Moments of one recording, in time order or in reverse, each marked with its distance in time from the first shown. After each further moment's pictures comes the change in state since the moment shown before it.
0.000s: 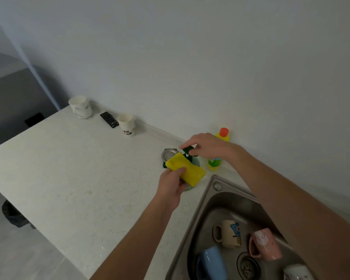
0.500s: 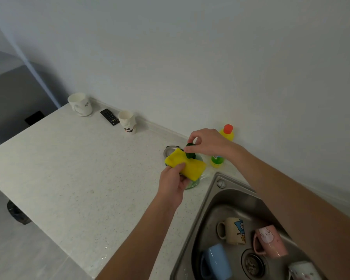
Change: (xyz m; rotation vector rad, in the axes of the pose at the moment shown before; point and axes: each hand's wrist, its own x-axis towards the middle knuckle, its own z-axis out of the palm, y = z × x) left_hand 0.004 0.006 0.001 -0.116 -0.003 0.024; right_hand 0.014 0.005 0.008 0.123 0.142 0.163
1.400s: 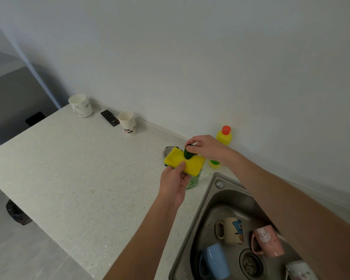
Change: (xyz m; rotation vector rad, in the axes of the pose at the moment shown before) left_hand -0.006 -0.003 0.002 -0.164 -0.092 0.047; right_hand 0.002 0.021 0.023 0.468 -0.018 0.028
